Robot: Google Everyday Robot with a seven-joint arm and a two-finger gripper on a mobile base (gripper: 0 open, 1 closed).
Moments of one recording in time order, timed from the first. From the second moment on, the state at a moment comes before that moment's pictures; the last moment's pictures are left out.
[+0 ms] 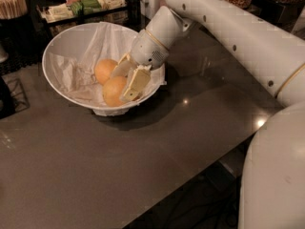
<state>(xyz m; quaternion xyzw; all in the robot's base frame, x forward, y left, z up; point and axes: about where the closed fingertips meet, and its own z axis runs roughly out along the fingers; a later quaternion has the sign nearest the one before) 0.555 0.065 0.867 -0.75 0.55 0.32 0.20</state>
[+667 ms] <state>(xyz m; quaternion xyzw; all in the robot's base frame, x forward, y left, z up) 0.555 0.065 0.867 -0.75 0.55 0.32 0.20</state>
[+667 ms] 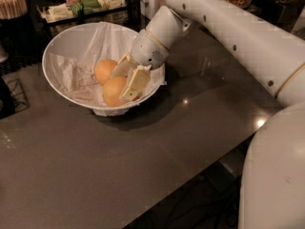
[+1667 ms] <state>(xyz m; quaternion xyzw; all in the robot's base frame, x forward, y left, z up) 0.548 0.051 0.904 -0.75 0.54 0.31 0.25</state>
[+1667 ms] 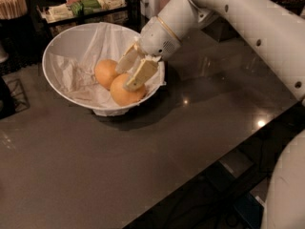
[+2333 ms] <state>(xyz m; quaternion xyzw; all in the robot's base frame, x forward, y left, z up) 0.541 0.030 0.954 -0.75 0.53 0.27 0.29</state>
